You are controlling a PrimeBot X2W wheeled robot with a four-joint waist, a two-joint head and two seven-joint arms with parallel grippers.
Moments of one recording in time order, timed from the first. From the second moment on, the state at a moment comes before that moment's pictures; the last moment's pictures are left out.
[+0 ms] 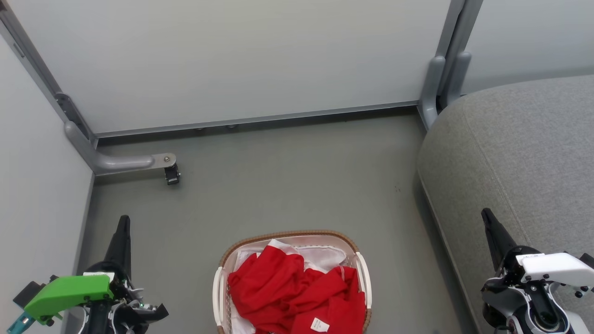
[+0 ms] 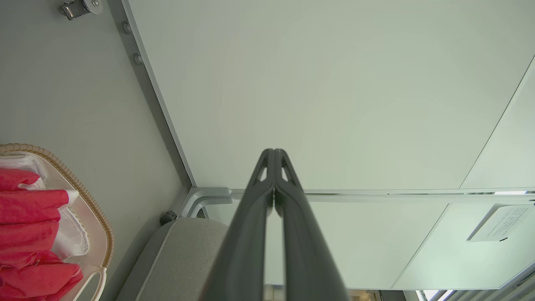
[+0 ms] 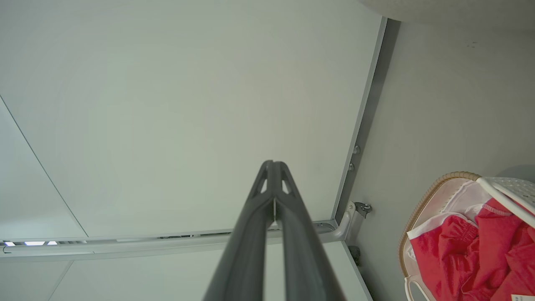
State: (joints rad) left arm -0.10 0.05 0.11 0.25 -1.62 -0.13 0.11; right arm -0.11 -0.05 -0.11 0.25 1.61 0.13 0.11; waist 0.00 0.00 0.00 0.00
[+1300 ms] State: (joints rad) left arm -0.07 0.04 0.11 0.29 -1.62 -0.13 0.11; right arm -0.07 -0.03 -0.11 0.29 1.61 0.13 0.11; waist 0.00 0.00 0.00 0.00
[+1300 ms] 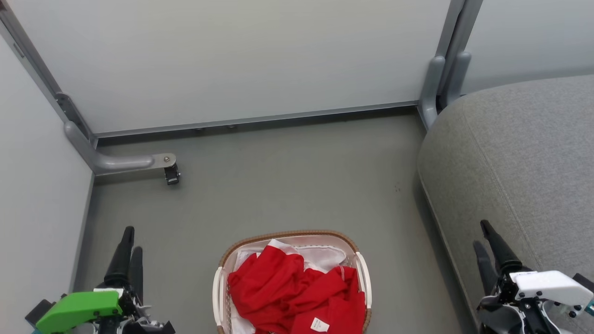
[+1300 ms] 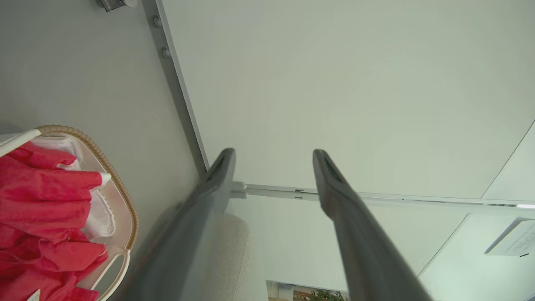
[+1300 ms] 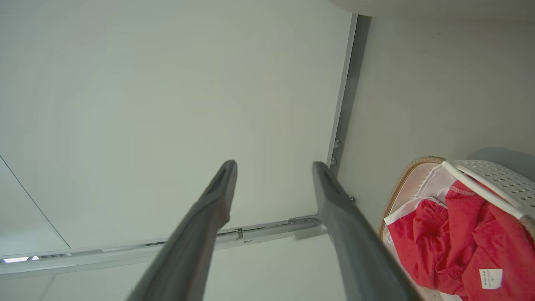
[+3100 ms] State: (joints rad) left arm 0.01 0.04 -0.03 0.10 -0.90 -0.06 -0.10; right arm -0.03 -0.04 -0.07 0.14 0.85 0.13 -0.10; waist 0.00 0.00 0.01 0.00
